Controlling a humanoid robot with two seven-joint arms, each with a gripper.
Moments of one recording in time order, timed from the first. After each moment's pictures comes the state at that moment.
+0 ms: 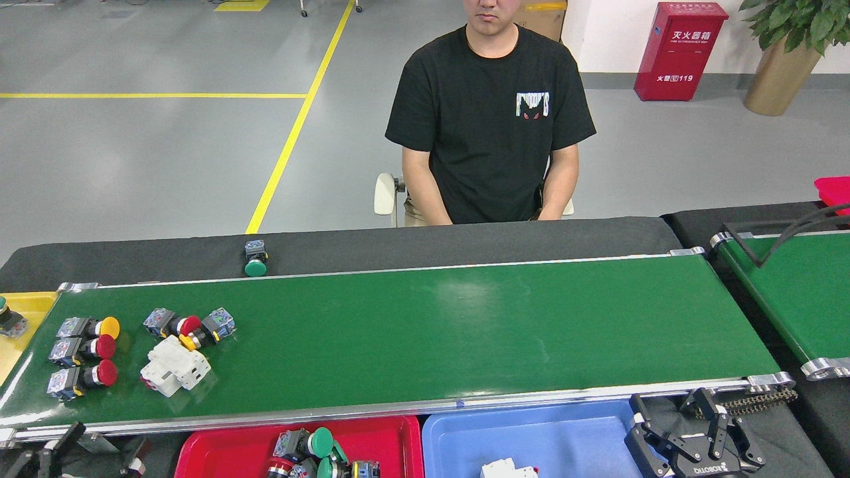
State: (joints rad) left arm 0.13 0.32 0.52 -1.34 -1.46 -0.74 0.10; right arm 0.27 -0.21 -0.03 -1.74 1.16 -0.09 -0.06
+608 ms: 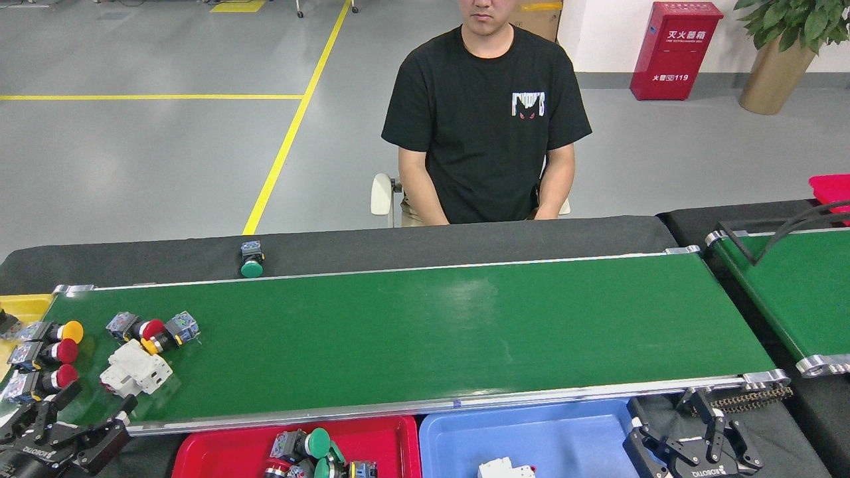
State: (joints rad) left arm -0.13 0.43 0.39 -0.94 -1.45 -0.78 0.11; right arm 0.28 -0.21 -0.03 -1.73 1.16 -0.10 -0.06
